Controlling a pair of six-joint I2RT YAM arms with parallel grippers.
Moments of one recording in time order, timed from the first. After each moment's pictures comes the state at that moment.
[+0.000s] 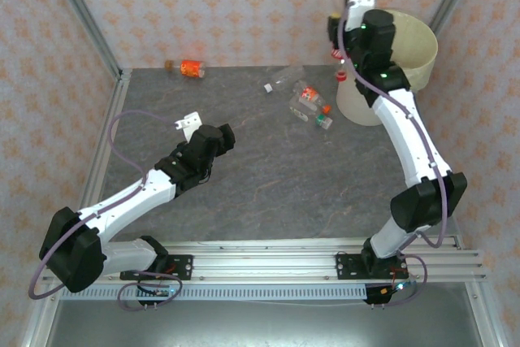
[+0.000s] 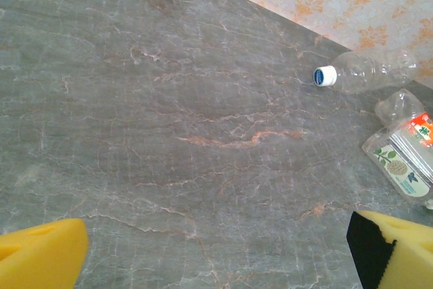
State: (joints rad) left arm -0.58 1.22 0.81 -0.24 -0.55 -0.81; right arm 0.23 1.62 1.80 -0.20 0.13 -0.04
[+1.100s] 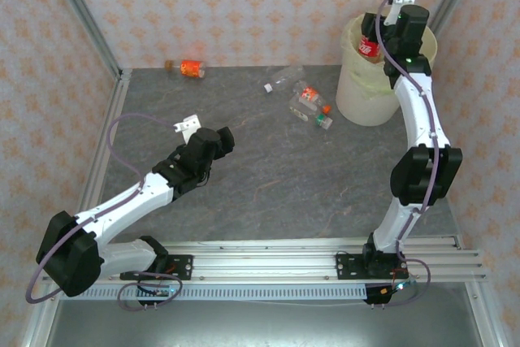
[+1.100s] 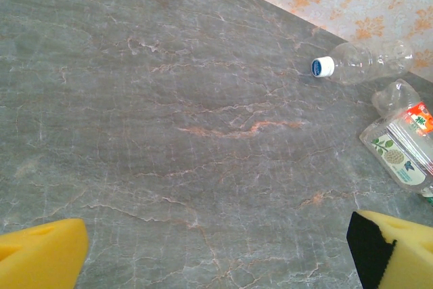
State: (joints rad) left arm -0.58 1.19 0.78 -0.24 -0.52 -0.80; right arm -0.05 1.84 1.90 -0.25 -0.12 0.11
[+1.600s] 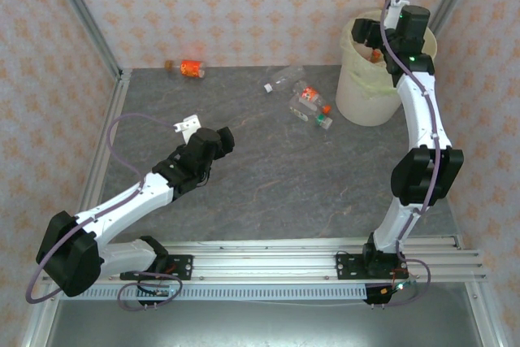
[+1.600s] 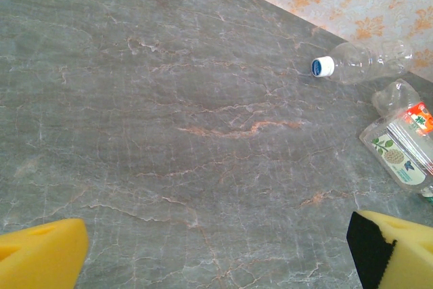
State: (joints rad) left arm -0.58 1.19 0.78 -0.24 -0.52 -0.80; right arm -0.06 1.84 1.93 -0.37 -0.25 0.15
